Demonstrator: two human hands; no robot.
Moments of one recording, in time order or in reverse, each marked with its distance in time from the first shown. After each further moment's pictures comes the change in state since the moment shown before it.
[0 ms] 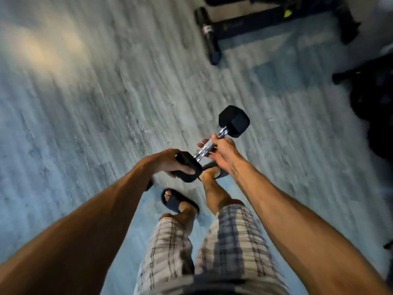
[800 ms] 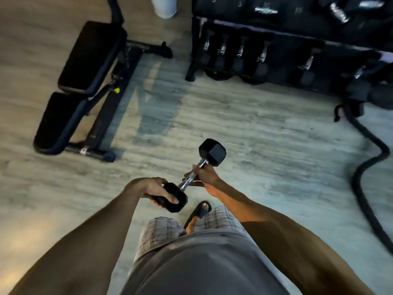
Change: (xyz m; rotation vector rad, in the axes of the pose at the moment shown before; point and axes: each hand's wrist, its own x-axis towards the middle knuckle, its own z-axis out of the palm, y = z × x) left_hand 0.061 0.381 0.183 0.878 -0.356 -0.135; right_hand -0.107 -0.130 -0.304 0.472 0.285 -0.238
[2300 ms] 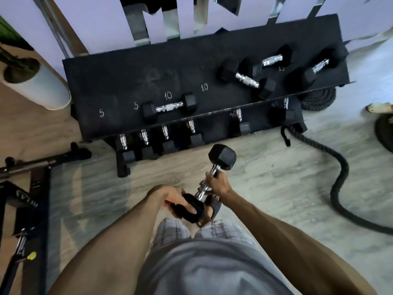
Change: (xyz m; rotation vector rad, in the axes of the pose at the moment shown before) left_hand 0.277 0.699 -0.239 0.465 -0.276 -0.046; right_hand 0.336 -0.482 -0.357 0.185 0.506 -0.099
